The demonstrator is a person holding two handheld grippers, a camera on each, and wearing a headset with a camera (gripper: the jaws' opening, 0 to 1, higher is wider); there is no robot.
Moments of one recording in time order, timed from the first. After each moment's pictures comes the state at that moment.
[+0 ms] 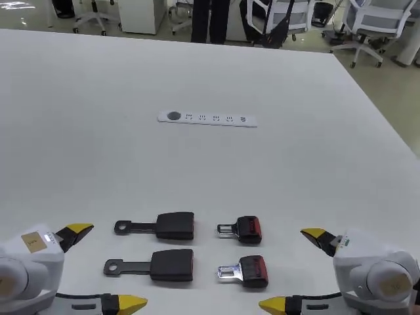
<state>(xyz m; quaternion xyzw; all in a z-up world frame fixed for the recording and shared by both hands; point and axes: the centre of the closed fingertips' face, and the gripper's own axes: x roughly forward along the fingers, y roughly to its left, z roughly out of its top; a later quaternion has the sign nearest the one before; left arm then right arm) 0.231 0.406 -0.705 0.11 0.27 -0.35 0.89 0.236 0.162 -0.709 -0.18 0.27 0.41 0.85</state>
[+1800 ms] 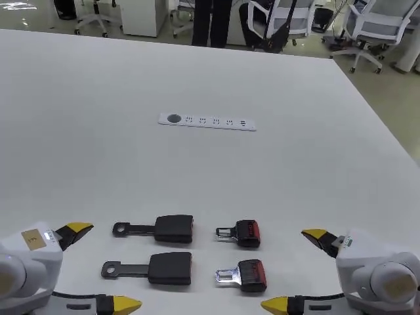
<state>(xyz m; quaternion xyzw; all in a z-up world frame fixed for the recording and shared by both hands) 0.233 0.407 -0.703 0.13 0.27 -0.37 0.88 0.239 0.157 -0.702 -0.20 0.27 0.41 0.85</state>
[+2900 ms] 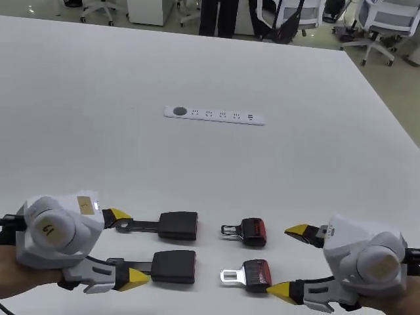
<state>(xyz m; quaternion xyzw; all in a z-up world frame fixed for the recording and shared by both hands) 0.258 0.374 -0.720 0.21 0.31 -0.46 0.80 0.254 0.172 -0.724 -0.28 0.29 0.49 0.77</state>
